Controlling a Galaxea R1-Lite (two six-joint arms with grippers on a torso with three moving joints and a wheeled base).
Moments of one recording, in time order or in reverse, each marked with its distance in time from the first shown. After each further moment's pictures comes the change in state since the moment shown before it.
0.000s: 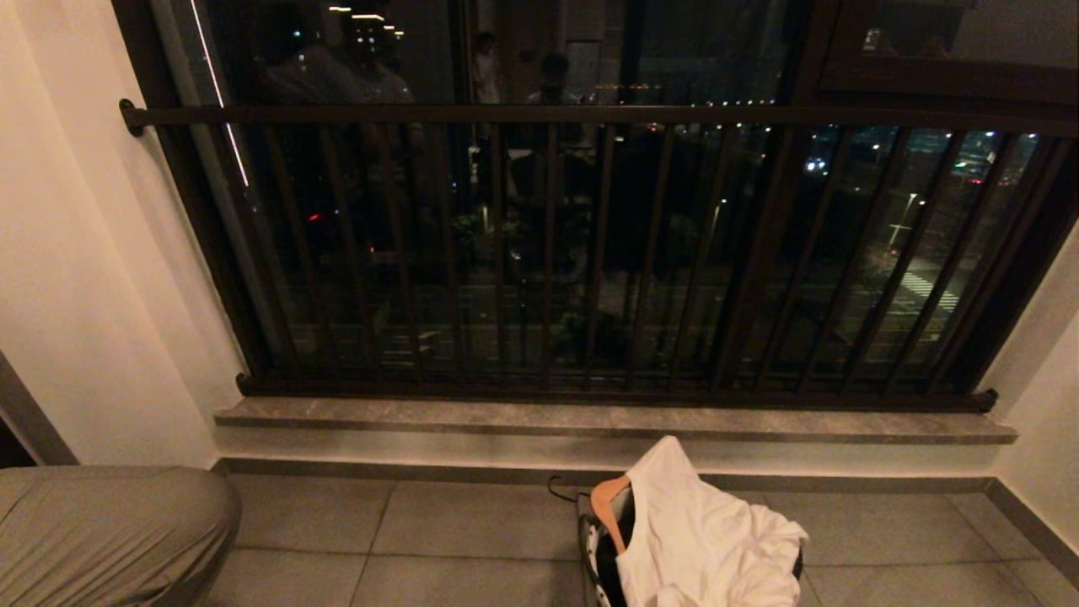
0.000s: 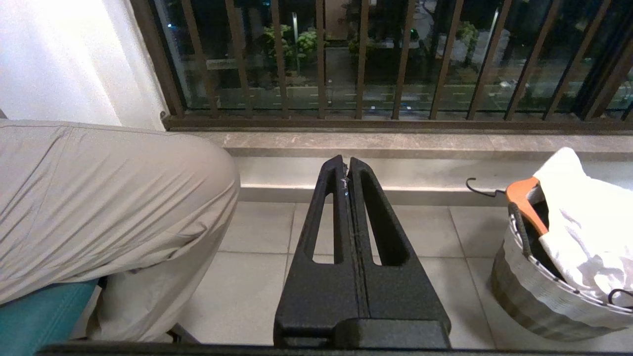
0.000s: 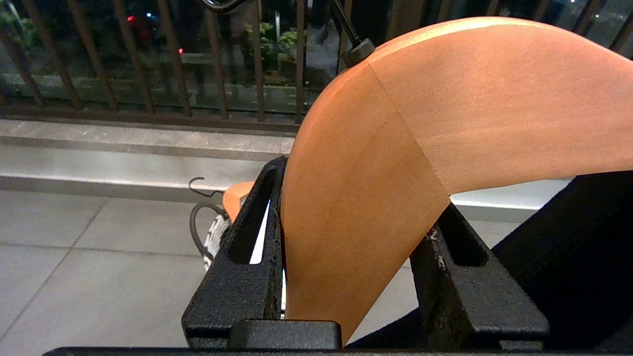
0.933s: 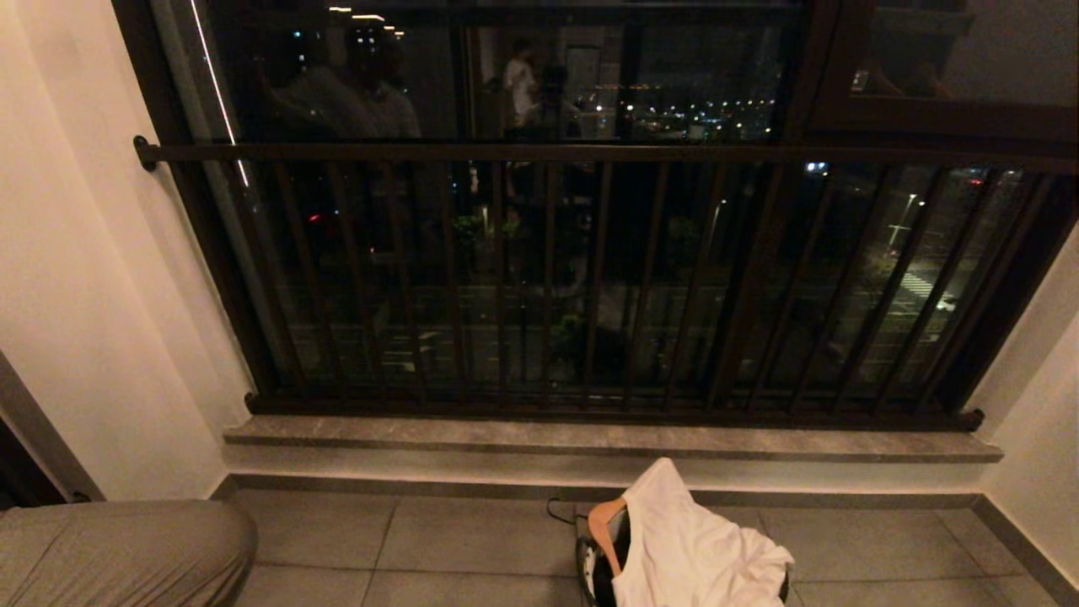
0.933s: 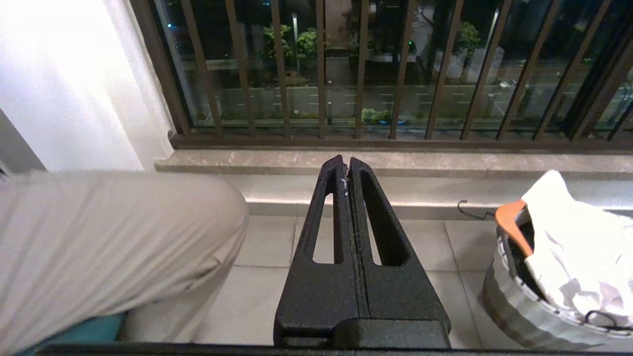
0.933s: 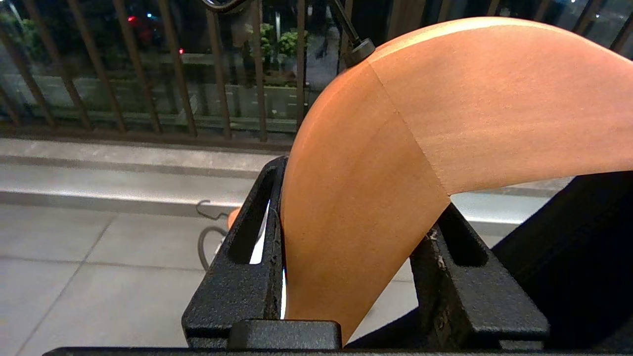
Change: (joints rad) left arm 0.000 0.000 0.000 0.000 0.000 0.000; right arm 0.000 0.000 0.000 -0.001 0.001 0.000
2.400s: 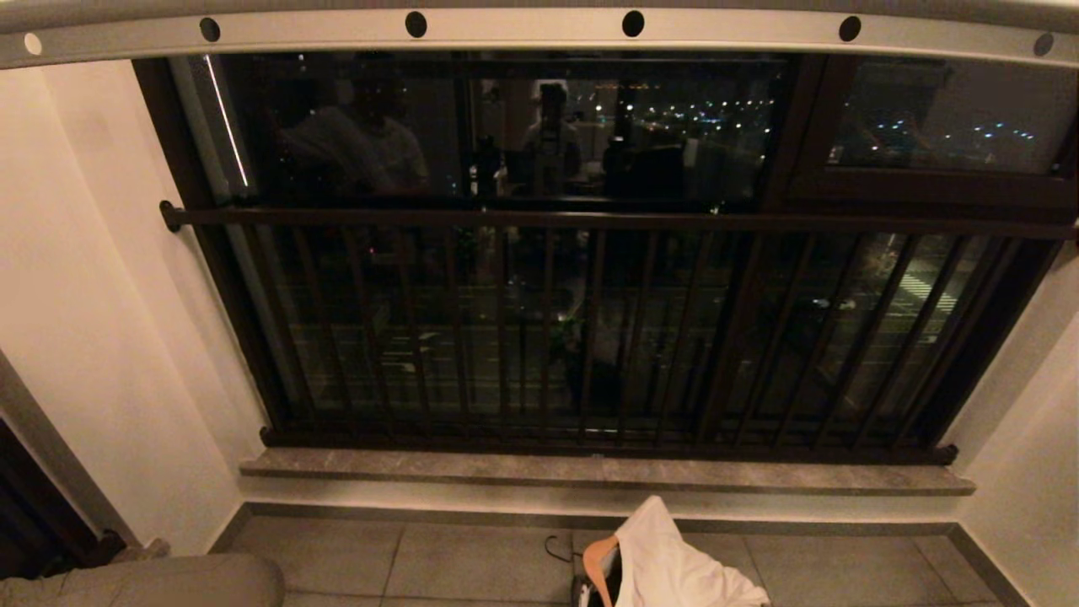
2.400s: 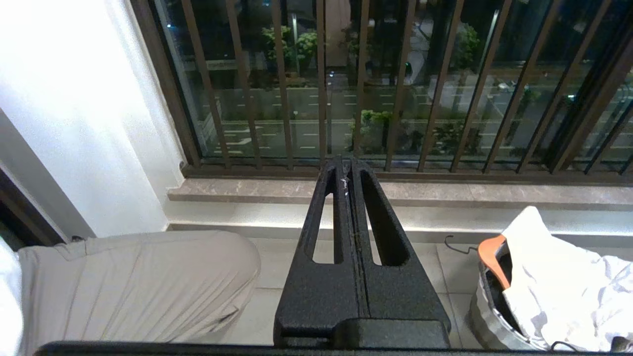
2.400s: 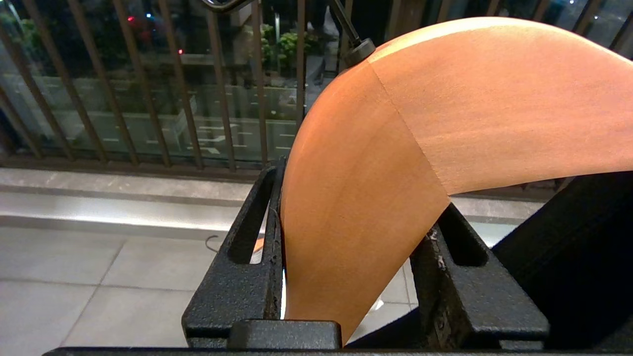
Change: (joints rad) left arm 0.000 0.000 0.000 0.000 0.000 -0.001; right arm 0.000 0.000 0.000 0.000 0.000 -0.001
